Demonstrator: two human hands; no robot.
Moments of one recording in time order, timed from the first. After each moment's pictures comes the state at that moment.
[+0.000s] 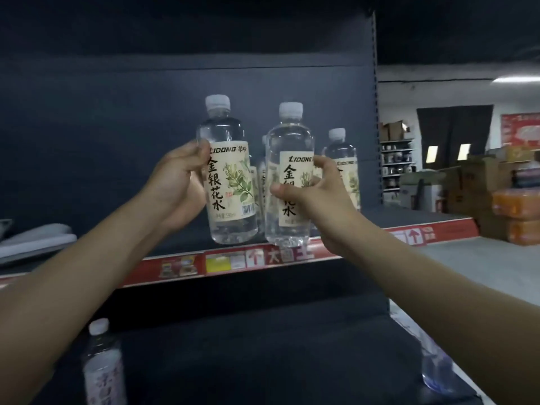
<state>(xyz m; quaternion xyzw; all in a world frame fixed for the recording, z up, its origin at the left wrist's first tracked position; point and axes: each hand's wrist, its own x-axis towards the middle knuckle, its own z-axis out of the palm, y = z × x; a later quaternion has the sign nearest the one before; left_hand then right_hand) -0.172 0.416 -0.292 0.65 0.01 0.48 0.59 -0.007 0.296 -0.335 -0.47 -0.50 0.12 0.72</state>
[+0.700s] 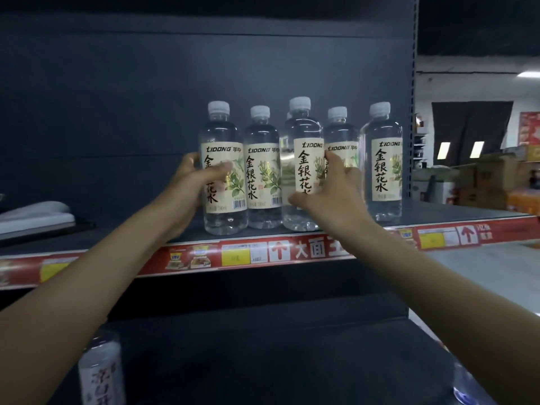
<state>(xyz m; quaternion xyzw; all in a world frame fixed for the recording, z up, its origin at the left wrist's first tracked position) -0.165 0.502 -0.333 0.70 0.19 0.50 0.47 0.004 0.362 -0.356 -0.67 -0.49 -0.08 0.55</state>
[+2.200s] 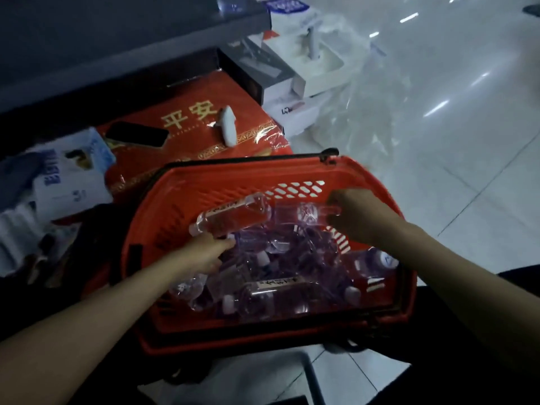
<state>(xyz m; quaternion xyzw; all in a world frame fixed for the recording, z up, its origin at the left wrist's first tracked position) -0.124 0.176 -0.893 0.75 0.39 -0.28 0.46 0.018 -0.067 -0.816 -0.94 -0.28 0.19 0.07</state>
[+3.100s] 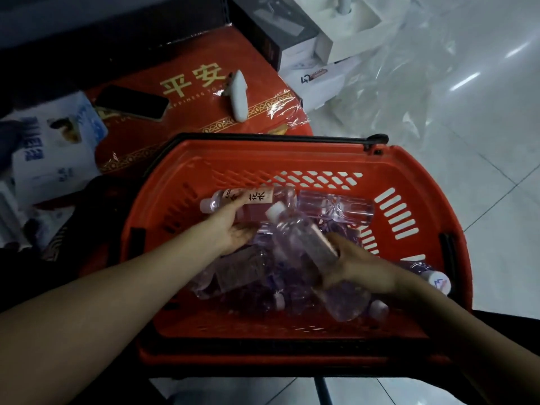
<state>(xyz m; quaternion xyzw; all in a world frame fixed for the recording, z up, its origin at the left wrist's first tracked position) -0.059 0.170 -0.932 0.28 0.54 -0.07 0.79 -0.015 -0.070 -0.900 -0.73 -0.13 0.52 0.42</state>
